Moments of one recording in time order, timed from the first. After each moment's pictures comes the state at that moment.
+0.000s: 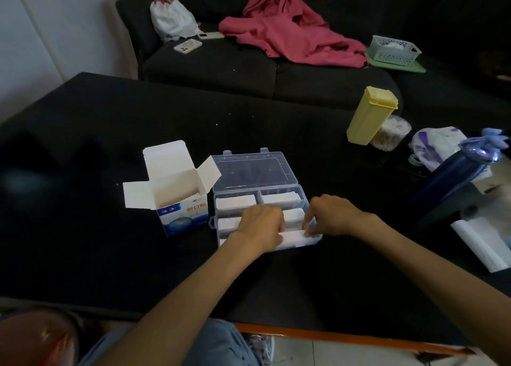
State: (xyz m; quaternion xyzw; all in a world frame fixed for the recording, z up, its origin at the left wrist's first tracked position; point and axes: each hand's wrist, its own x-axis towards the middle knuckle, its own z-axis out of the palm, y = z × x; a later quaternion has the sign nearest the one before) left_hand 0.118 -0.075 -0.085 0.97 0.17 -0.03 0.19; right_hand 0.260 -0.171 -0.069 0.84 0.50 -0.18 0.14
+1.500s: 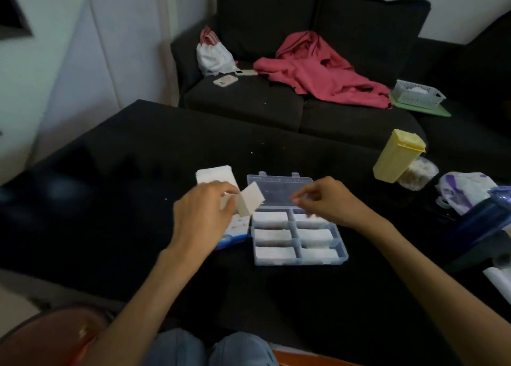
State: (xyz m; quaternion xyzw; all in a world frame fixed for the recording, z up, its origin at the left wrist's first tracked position) left_hand -0.005 -0.003 -0.008 0.88 0.38 0.24 0.16; right_hand 0.187 -0.117 0.032 0.82 0.48 -0.22 -0.20
